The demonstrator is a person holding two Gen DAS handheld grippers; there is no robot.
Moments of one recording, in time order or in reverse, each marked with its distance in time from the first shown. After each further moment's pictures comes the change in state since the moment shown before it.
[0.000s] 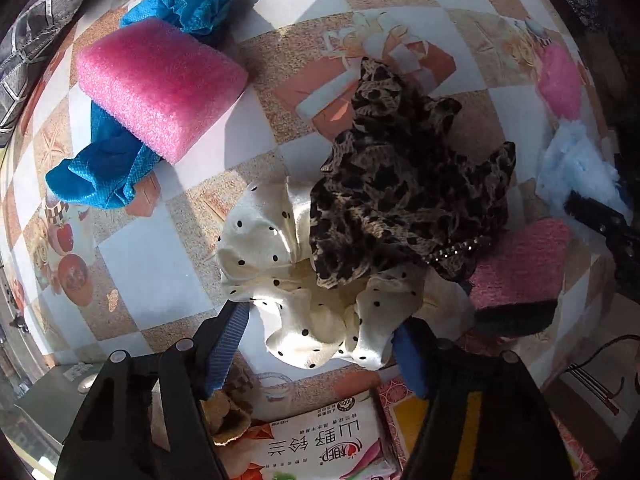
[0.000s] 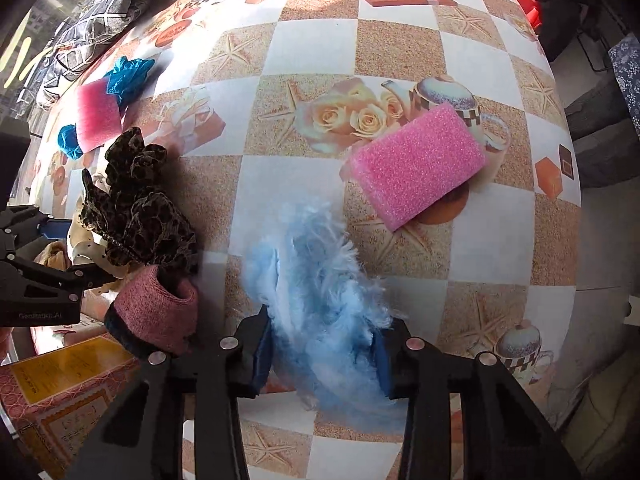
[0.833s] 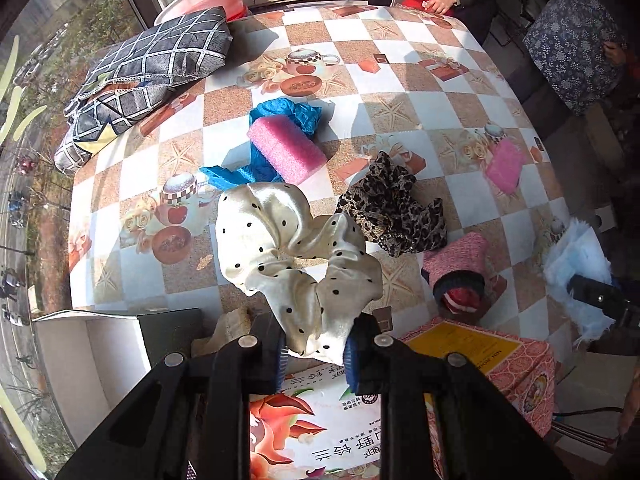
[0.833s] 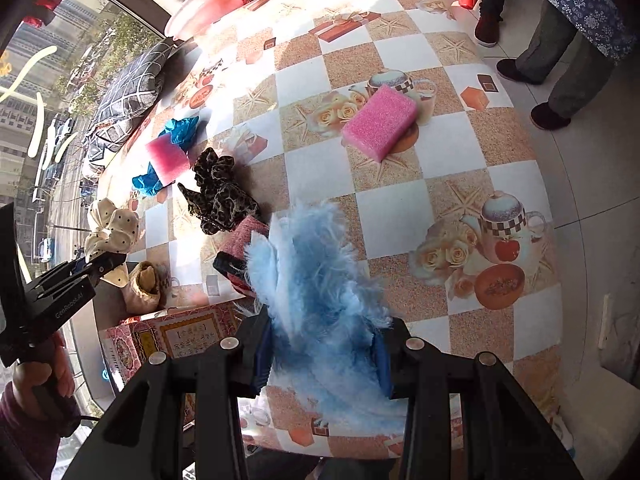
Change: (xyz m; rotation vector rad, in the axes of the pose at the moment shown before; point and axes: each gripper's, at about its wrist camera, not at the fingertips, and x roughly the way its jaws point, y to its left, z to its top) left arm -0.119 0.024 -0.109 -0.164 -0.388 0.035; right arm -0.098 -0.019 -0.063 0.253 -0.112 0.152
